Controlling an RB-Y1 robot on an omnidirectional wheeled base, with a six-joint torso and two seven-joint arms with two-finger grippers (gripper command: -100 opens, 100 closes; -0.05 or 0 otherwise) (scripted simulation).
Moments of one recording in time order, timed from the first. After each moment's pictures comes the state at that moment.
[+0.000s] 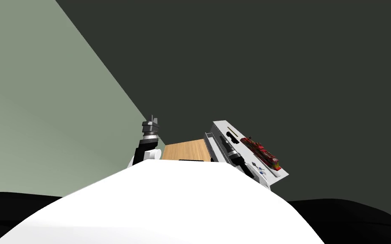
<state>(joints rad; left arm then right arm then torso) 0.46 -0.02 0.06 -2.20 0.07 -0.36 -0.07 0.49 -0.61 0.07 -1.68 0.01 -0.54 0.23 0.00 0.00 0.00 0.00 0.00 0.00</state>
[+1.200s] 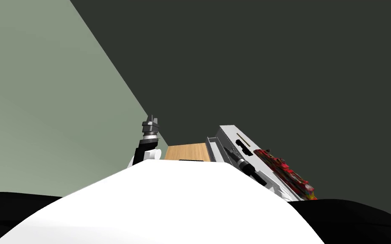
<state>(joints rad) 0.46 -0.02 0.06 -2.20 0.07 -0.36 -0.07 0.47 -0.85 0.20 -1.34 0.03 -0.54 0.30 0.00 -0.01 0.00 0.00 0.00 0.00</state>
